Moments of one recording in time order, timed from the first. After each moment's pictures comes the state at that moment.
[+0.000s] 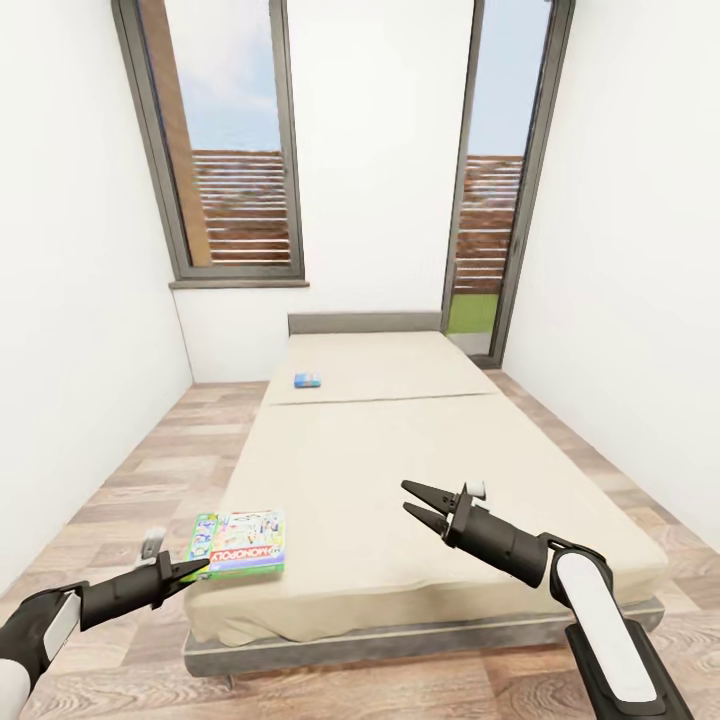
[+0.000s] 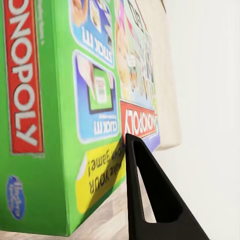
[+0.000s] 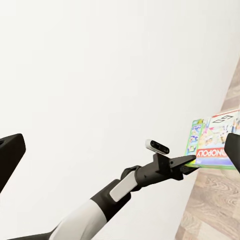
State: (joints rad) left arm -0.62 0.35 0.40 -0.40 0.12 0.74 -1.17; right arm -0.29 -0.05 -0.02 -1.58 -1.14 1.03 0.41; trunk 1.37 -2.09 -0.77
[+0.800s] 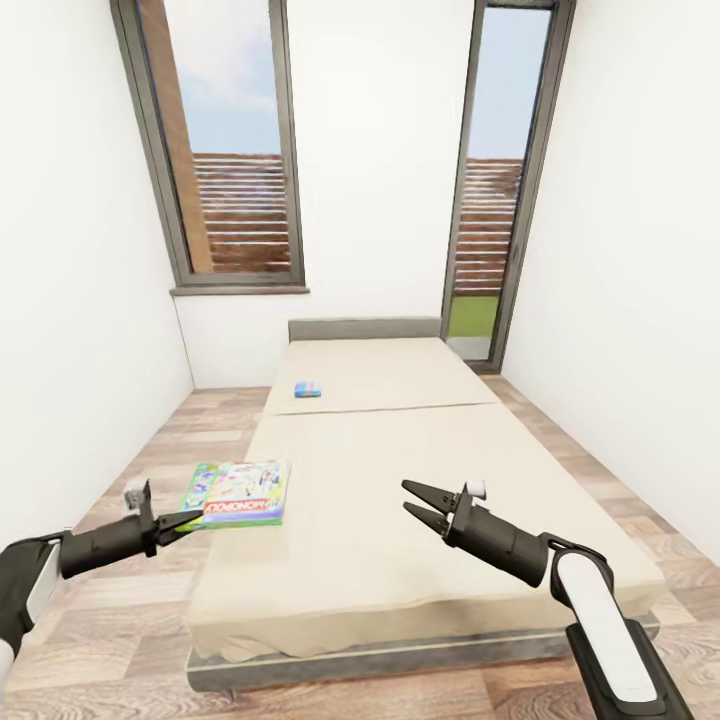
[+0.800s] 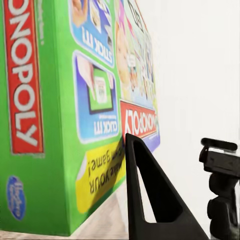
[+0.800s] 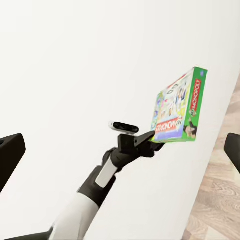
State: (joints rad) left arm -0.62 0.38 0.35 -0.71 0.11 0.98 -1.43; right arm -0.29 -0.05 -0.03 -1.58 -1.14 1.03 0.41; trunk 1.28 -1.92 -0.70
